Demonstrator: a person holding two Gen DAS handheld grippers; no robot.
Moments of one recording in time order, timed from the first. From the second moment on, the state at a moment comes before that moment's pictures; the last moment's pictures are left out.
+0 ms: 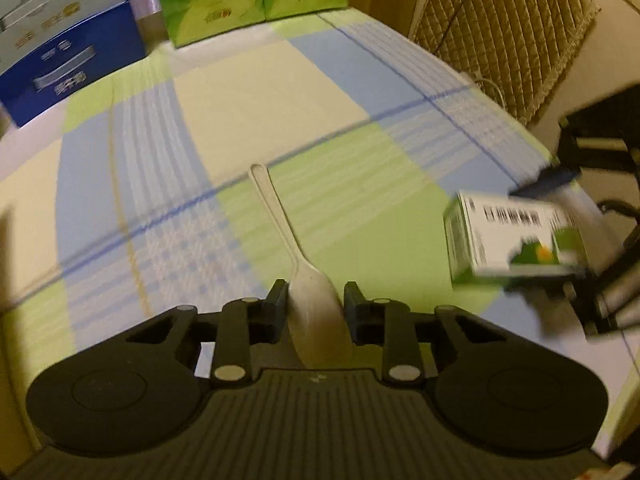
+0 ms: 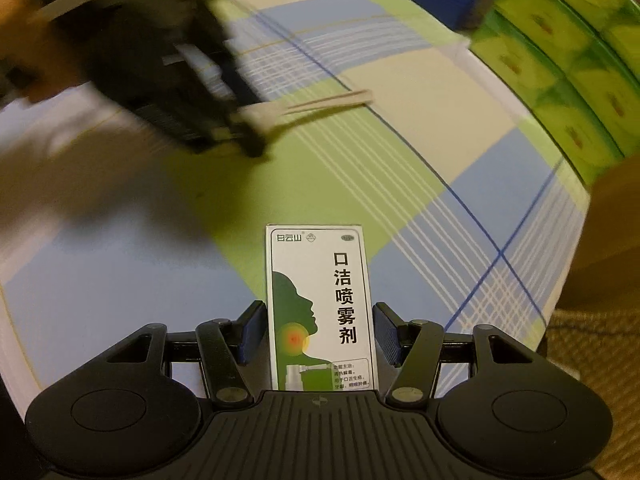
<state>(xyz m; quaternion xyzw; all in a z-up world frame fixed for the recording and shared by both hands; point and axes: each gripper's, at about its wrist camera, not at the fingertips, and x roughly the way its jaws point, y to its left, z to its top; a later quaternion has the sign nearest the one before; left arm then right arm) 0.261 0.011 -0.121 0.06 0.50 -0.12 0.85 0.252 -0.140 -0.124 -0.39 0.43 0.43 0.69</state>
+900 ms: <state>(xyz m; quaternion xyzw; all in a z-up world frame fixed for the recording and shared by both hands) 0.102 0.047 -0.123 0.03 0.44 -0.02 0.90 0.158 -0.129 -0.120 -0.11 0.45 0.28 0.84</state>
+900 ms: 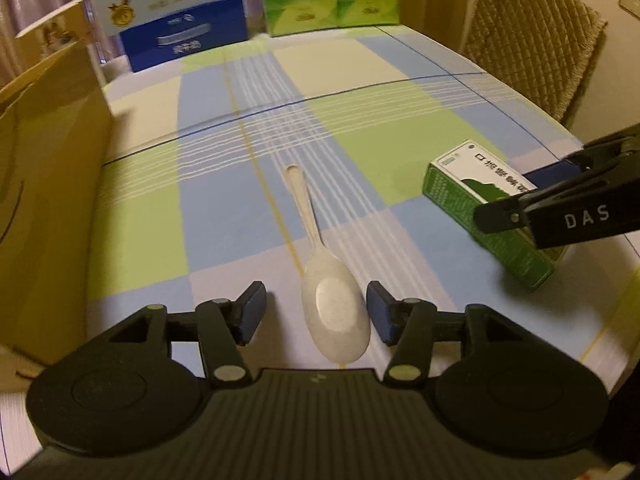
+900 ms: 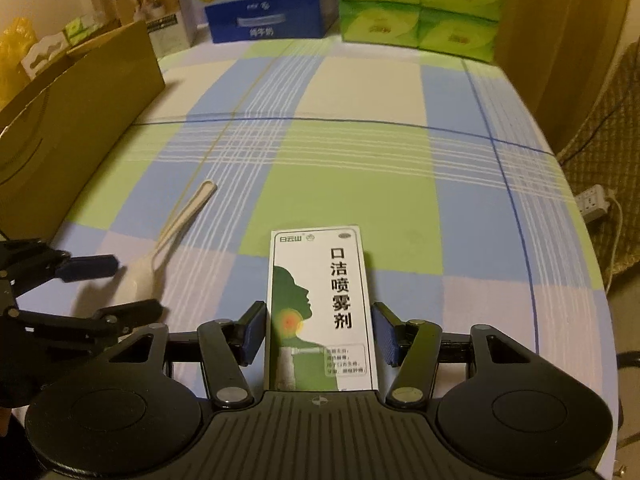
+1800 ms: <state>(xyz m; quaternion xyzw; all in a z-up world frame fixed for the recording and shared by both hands) 0.087 0.039 -0.119 0.01 0.40 0.00 0.92 0.141 -0.142 -0.125 -0.08 0.41 0.24 0.88</state>
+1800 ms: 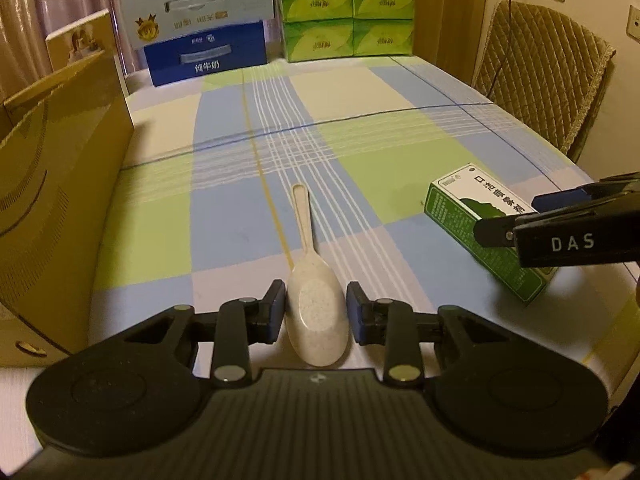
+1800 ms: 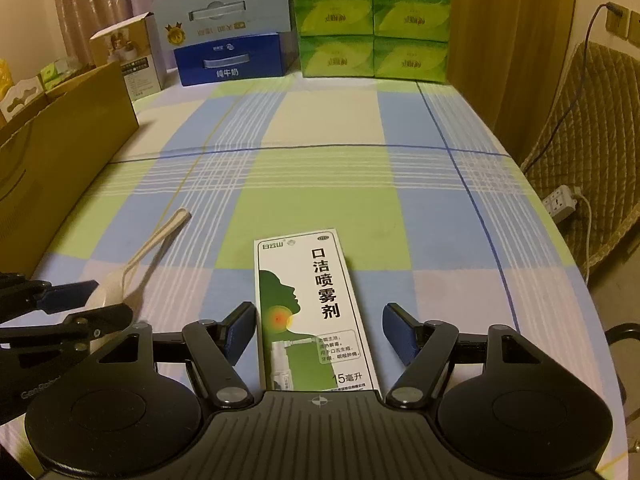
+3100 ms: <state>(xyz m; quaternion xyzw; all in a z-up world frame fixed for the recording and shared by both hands) 0.081 0.039 -0.093 0.00 0.36 0.04 0.93 0.141 -0.141 -0.130 -0.08 0.40 0.24 0.88</state>
